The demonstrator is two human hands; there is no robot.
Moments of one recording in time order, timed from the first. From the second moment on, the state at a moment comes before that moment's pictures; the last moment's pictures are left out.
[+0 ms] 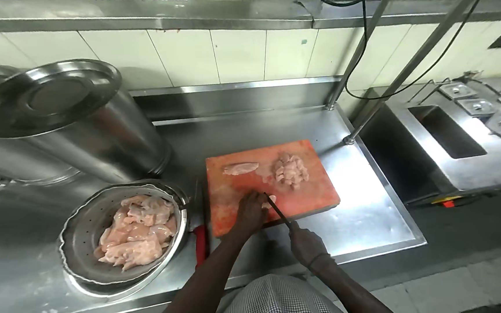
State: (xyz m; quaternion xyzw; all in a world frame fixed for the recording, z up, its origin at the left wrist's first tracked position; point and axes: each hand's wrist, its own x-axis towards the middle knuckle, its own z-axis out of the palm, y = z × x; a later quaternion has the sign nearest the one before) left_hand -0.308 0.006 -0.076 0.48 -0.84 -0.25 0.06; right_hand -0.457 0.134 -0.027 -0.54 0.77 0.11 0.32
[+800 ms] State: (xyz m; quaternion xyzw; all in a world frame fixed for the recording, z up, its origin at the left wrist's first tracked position) left_hand -0.279 0.021 -0.108 0.44 -0.81 -0.26 0.27; right_hand -0.452 0.147 -0.029 -0.55 0.76 0.12 0.31
